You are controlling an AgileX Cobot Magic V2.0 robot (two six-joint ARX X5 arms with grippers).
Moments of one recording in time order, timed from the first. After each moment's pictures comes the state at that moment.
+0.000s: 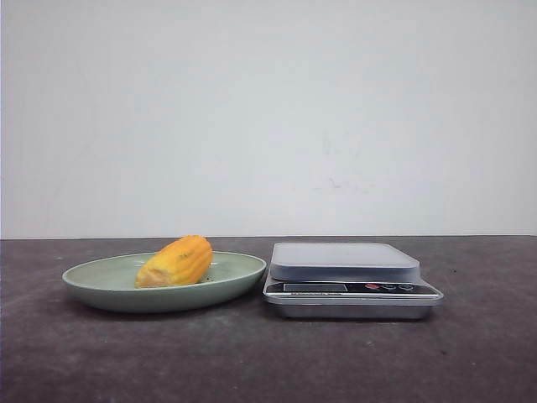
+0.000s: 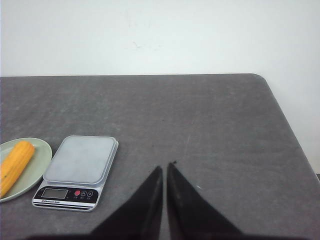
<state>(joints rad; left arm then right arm) -0.41 0.16 0.89 -1.01 -0.44 -0.26 0.32 0.36 1.35 -1.27 0.21 0.17</state>
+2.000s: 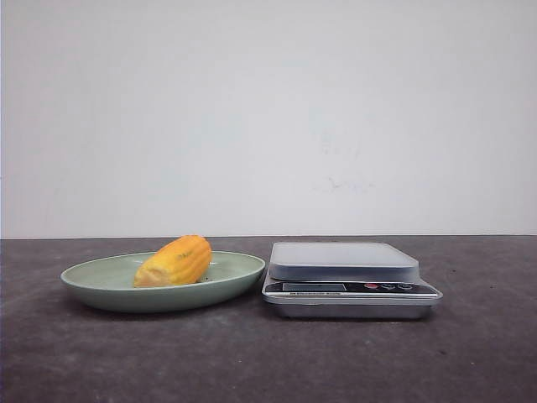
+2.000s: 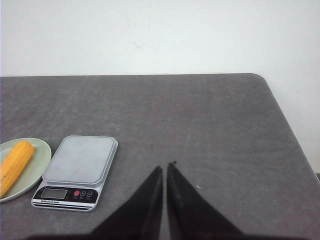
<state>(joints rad) -0.04 0.00 0.03 -0.18 0.01 -0.15 0.32 0.36 1.35 -1.27 0.21 0.17</state>
